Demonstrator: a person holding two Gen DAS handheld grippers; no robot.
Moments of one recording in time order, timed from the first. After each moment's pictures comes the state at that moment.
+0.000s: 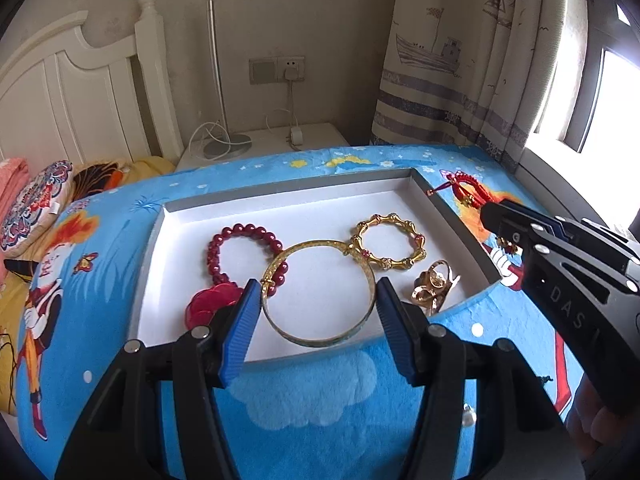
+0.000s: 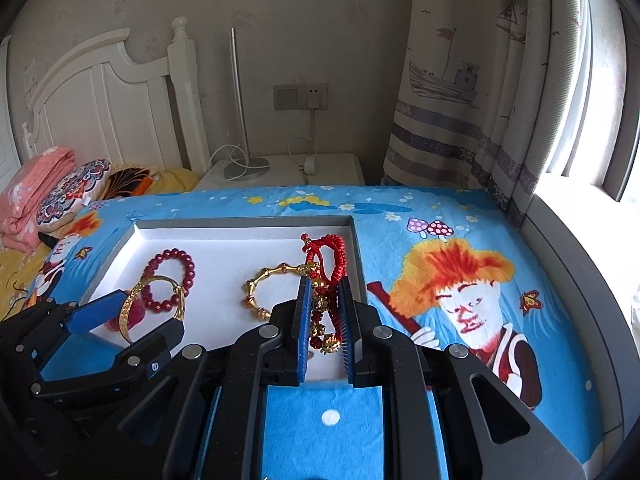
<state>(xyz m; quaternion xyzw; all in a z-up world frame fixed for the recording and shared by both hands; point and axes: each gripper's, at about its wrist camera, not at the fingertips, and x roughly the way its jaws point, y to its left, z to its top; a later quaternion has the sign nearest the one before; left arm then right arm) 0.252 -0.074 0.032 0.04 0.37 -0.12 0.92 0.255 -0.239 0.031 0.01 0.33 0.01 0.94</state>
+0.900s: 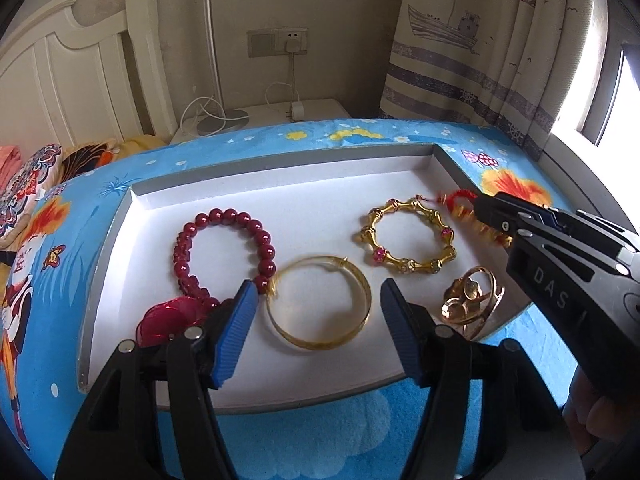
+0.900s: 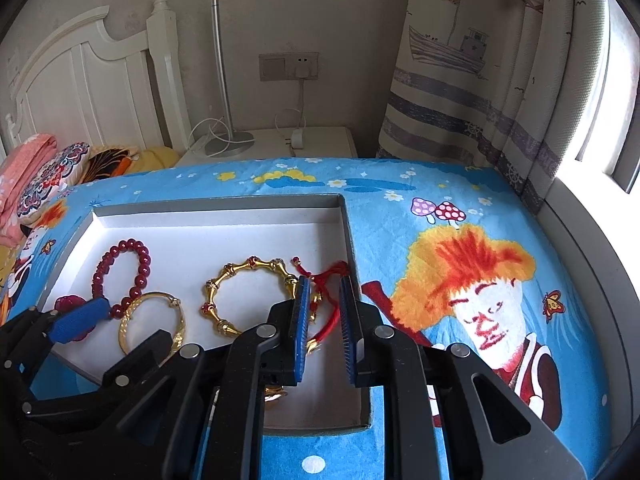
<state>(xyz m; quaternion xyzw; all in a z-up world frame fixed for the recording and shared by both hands) 0.292 -0.083 -0.002 0.04 0.41 -0.11 0.91 0.296 -0.245 0.000 0.00 0.37 -0.01 0.93</state>
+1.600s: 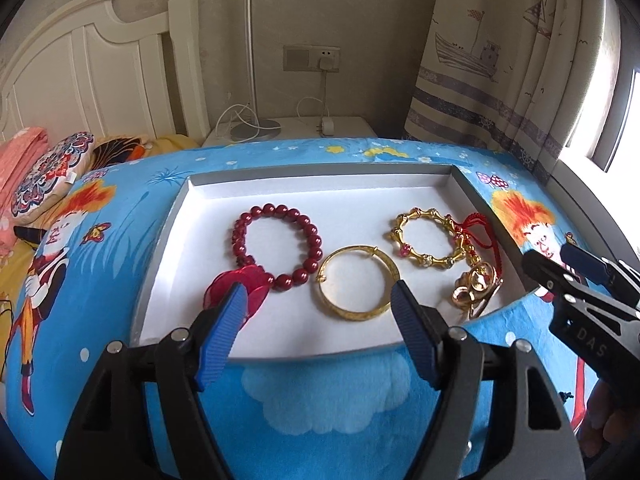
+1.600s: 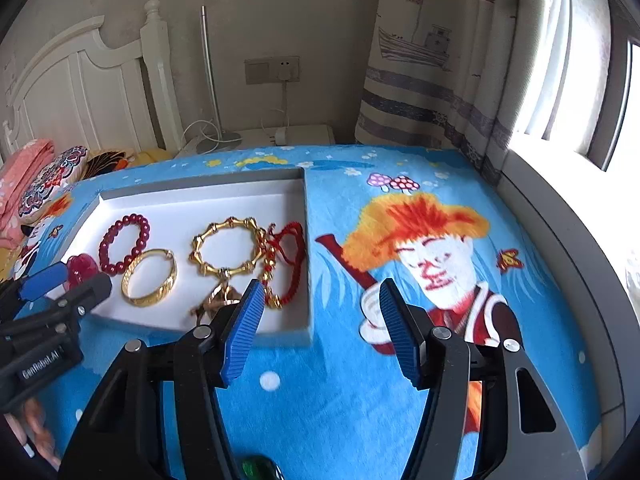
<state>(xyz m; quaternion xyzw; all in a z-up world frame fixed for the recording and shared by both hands) 0.257 -0.053 0.016 0.01 0.38 -0.07 0.92 0.230 -0.275 0.003 0.01 0.36 -0.02 0.93</state>
